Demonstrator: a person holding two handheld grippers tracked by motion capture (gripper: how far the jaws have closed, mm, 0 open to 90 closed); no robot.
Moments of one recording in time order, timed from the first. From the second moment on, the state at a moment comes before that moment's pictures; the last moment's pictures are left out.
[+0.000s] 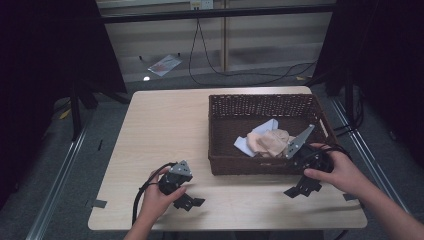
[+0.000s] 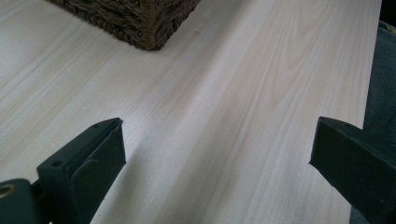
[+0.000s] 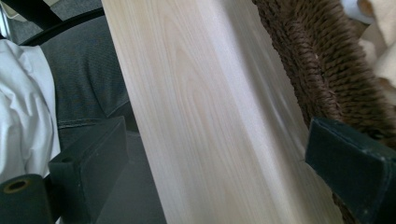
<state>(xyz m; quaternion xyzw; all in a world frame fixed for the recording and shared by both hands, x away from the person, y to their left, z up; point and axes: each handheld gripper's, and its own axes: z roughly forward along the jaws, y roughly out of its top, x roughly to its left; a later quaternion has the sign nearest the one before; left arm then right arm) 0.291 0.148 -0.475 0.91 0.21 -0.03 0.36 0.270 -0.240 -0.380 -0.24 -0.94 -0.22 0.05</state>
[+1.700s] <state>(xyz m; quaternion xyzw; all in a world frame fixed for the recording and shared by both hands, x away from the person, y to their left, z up) 0.293 0.152 -0.473 0.91 0.21 -0.02 0.36 0.355 -0.258 -0.353 -0.34 -0.92 -0.21 0.02</state>
